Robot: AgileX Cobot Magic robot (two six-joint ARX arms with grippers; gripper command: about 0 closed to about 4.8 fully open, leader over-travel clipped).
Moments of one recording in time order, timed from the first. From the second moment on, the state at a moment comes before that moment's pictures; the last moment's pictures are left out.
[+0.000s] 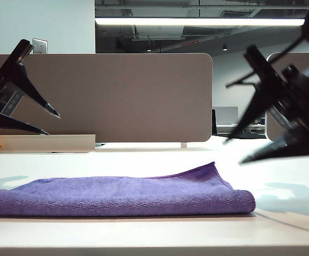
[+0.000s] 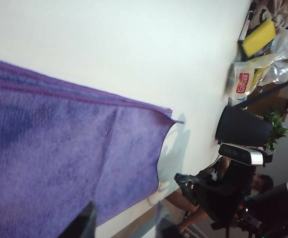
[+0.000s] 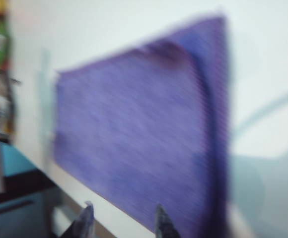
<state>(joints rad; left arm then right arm) -0.04 1.39 0.73 -0.26 0.91 -0.78 0.31 1.31 0.56 -0.08 -0.67 0.78</state>
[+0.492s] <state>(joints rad) -0.12 1.39 0.73 -0.37 0.90 -0.60 0.31 1.31 0.56 -0.30 -0.63 0.62</state>
